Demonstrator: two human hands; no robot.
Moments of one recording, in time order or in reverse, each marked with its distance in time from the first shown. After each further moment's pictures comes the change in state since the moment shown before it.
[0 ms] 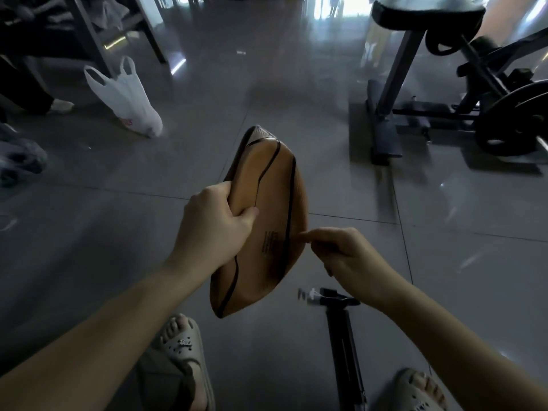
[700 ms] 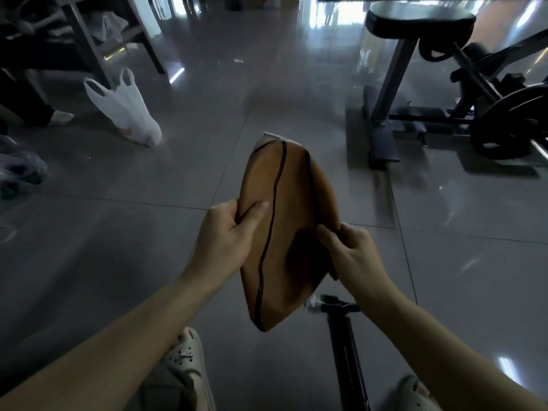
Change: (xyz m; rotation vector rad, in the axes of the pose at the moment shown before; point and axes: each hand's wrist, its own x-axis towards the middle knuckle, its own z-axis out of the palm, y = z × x) left_hand -0.004 -0.001 0.018 -0.498 -0.089 -0.066; right_hand 0.013 0.014 0.015 0.404 0.301 0.159
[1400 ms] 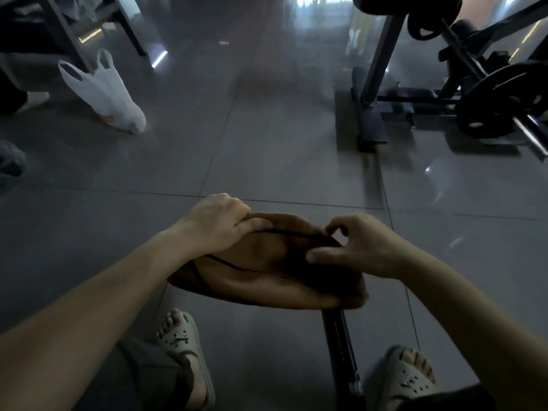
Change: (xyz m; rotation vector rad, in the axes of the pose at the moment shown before) left_hand 0.040 -0.037 -0.008 0.840 -0.491 0.472; right_hand -0.001 -0.005 -0.055 -0.727 -0.395 0.023
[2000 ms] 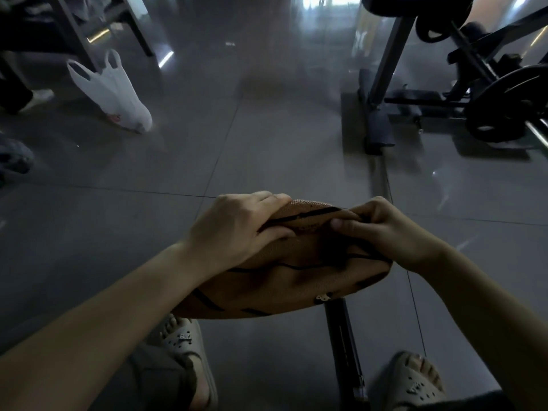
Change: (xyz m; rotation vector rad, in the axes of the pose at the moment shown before) left_hand -0.018 0.034 -0.016 0.058 0.383 0.266; right_hand 0.009 0.002 -0.018 0.615 -0.050 -0.230
